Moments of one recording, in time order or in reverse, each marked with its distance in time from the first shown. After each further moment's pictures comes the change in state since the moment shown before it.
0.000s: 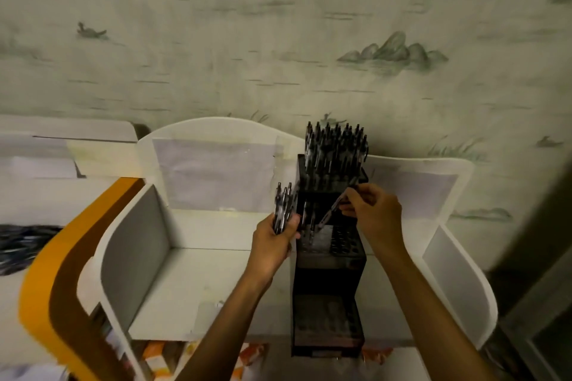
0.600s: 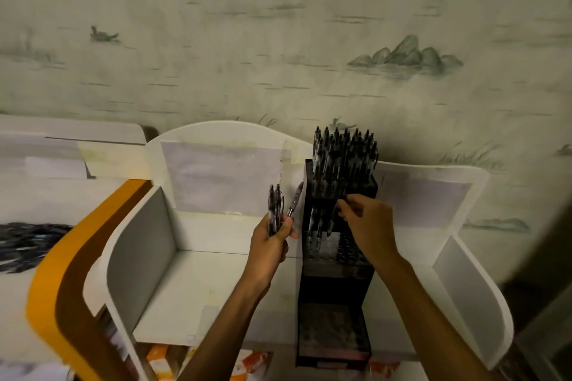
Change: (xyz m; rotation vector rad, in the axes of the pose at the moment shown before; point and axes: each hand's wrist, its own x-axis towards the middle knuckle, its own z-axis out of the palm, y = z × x) left_hand 0.008 -0.001 -0.013 -0.104 0.009 -0.016; right_hand 0.013 0.026 0.017 -0.379 -0.086 -0.356
